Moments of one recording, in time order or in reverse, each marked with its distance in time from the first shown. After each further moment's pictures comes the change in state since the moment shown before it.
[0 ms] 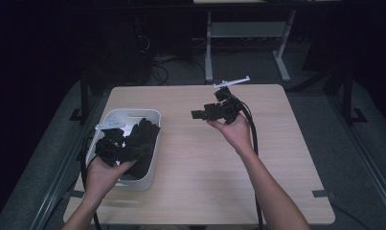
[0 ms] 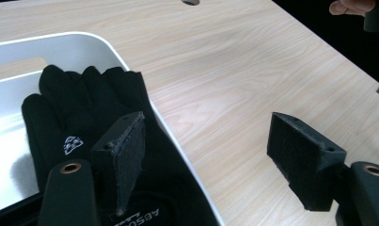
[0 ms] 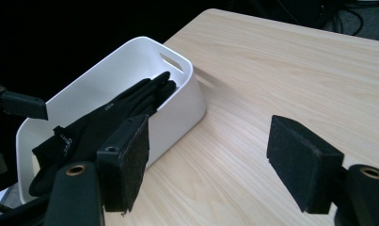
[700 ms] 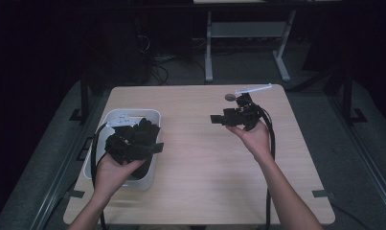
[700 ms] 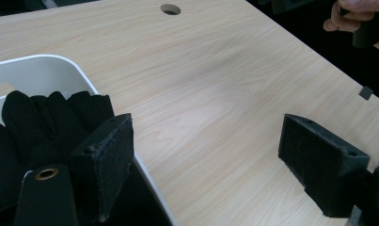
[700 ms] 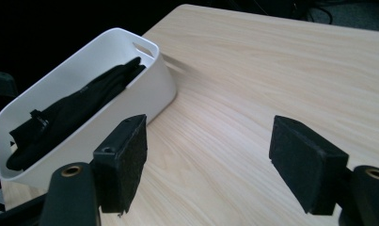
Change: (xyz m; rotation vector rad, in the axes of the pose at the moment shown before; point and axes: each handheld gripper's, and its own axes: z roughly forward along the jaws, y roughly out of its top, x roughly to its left) left arm -0.020 0.014 0.011 -0.007 -0.033 0.047; right arm -0.029 -0.032 -0.037 -0.018 -0.059 0.041
